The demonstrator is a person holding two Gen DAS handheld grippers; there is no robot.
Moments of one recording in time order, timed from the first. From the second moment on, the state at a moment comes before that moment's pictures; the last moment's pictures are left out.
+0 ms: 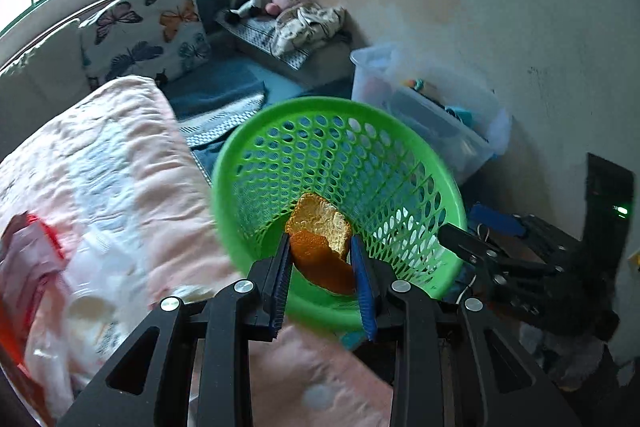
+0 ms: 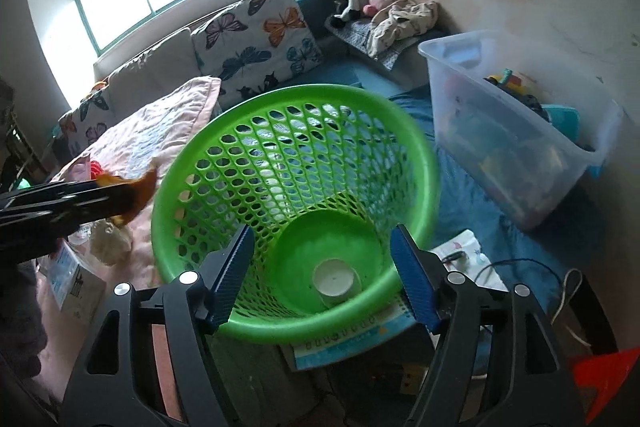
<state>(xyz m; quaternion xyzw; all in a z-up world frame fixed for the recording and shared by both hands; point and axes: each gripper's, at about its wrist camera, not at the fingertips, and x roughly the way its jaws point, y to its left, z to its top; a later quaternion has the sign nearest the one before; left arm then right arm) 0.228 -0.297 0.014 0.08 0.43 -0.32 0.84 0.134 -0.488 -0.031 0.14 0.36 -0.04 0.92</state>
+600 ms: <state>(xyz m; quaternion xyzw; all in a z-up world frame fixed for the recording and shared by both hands) 0.217 -0.279 0.028 0.08 0.41 -0.30 0.86 0.112 -0.481 -0.028 0.15 0.36 -0.03 0.92</state>
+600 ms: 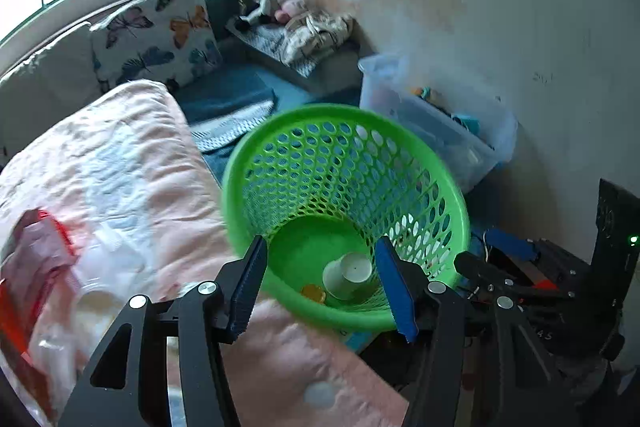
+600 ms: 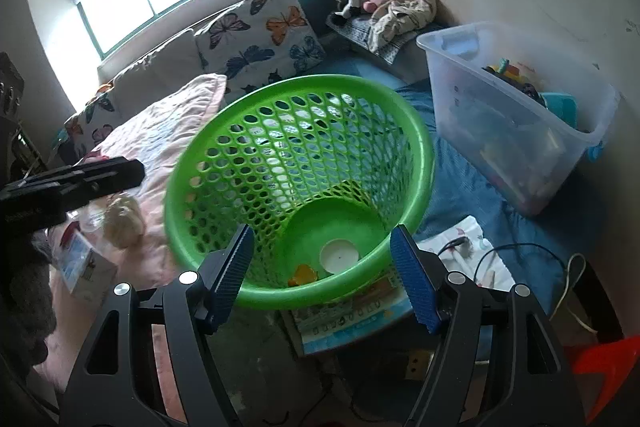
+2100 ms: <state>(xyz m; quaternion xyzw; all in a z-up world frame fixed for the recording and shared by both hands) 0.125 -0.016 0.011 -0.06 0.38 -0.08 0.92 0.150 -0.307 -0.001 0.07 0.37 0.13 0.92</state>
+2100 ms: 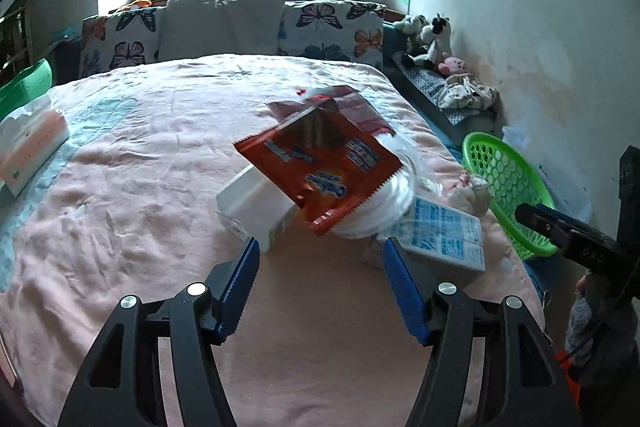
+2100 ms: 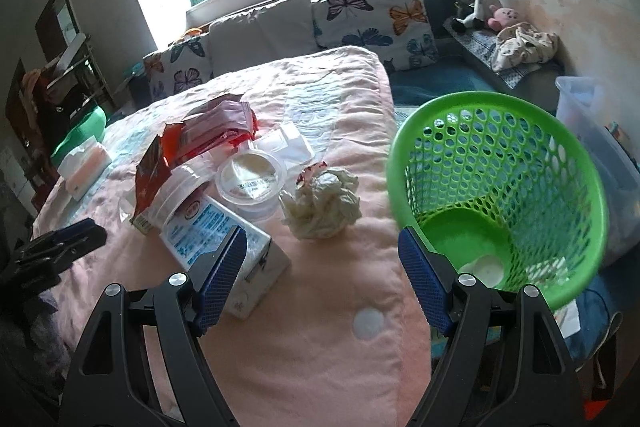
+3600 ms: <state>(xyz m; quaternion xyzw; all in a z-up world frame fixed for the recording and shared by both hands) 0.248 0.053 -0.030 -0.24 0.40 -0.17 0.87 0.207 -0.293 -0.031 0.08 0.41 0.13 0.90</state>
